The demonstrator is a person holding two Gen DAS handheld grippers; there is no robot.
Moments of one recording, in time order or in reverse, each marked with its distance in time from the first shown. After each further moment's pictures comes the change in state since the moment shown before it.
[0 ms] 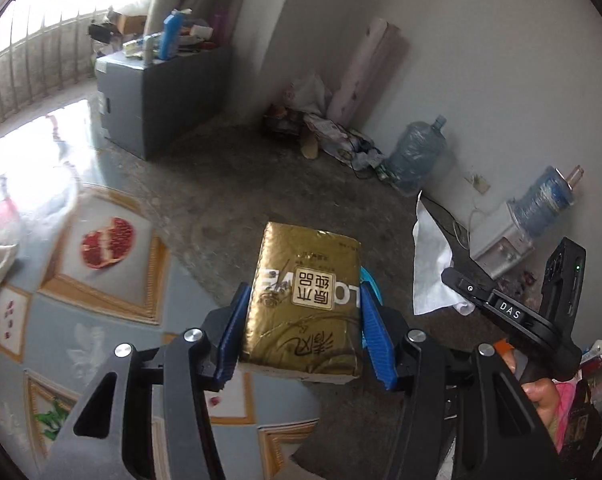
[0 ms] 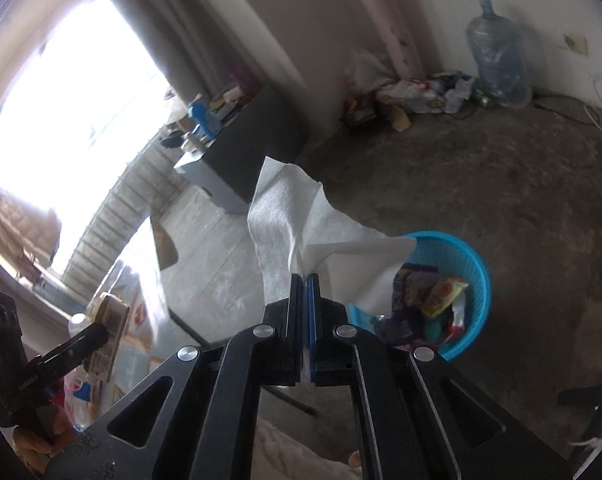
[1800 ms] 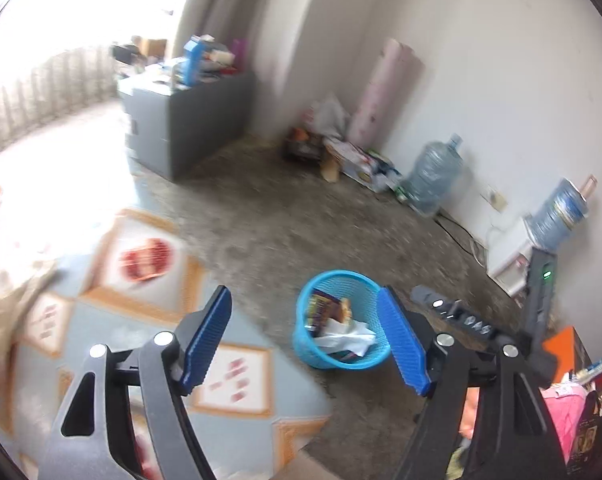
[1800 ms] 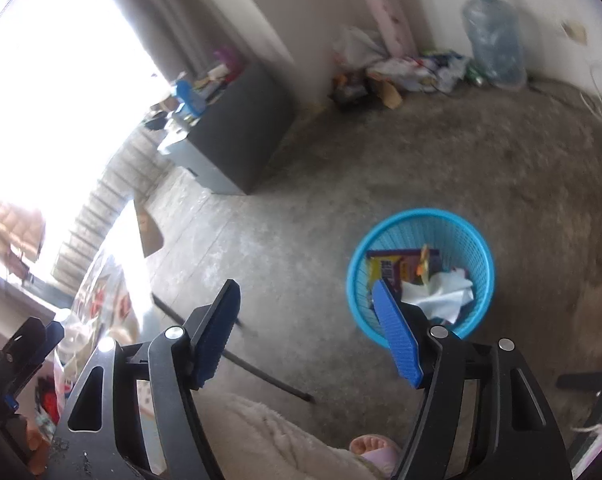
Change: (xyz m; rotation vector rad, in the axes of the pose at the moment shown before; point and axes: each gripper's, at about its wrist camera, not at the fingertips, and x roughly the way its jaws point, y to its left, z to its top) left arm -0.058 0.008 -0.009 -0.020 -0.130 0.121; right arm 0.027 0.039 -0.004 -0.048 0.078 -0.030
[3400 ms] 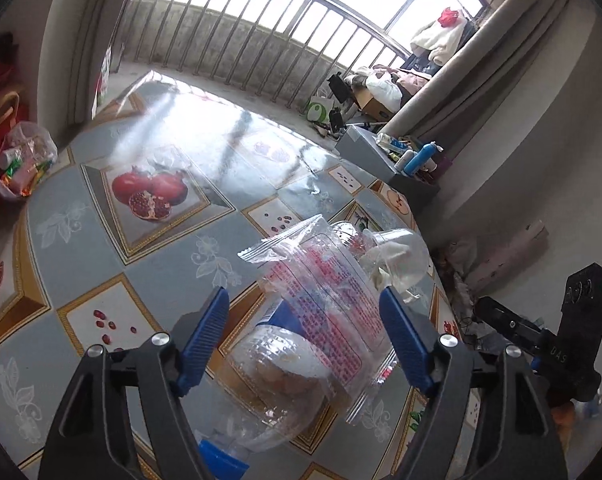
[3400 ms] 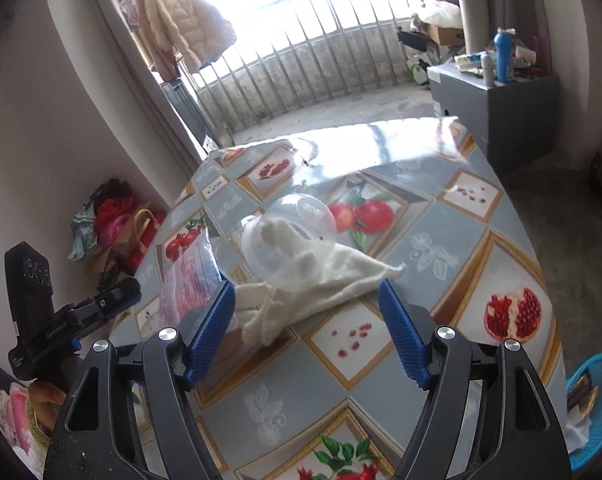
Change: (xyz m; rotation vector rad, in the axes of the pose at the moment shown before) left arm -0.155 0.344 -0.097 -0.613 -0.249 0.242; right arm 0.066 0.336 -0.085 -0.716 0.229 0.453
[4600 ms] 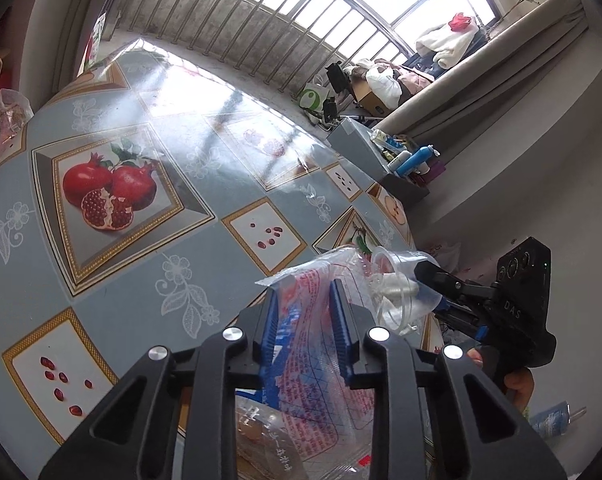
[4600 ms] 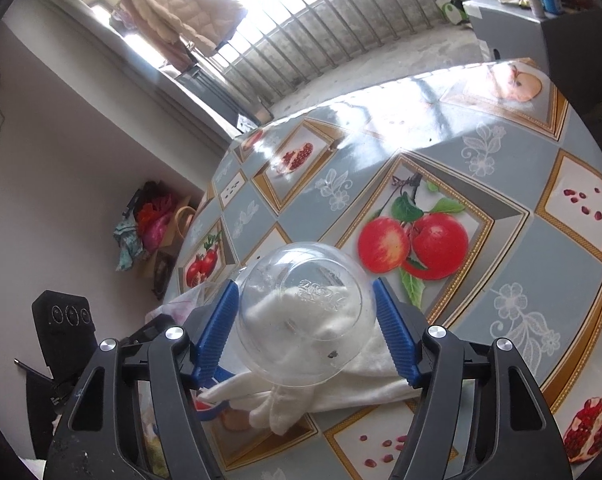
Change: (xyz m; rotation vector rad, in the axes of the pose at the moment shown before) left arm 0.039 0.011 0.028 -0.070 0.035 -0.083; right arm 0.090 -0.029 0.048 0.158 0.160 0.237
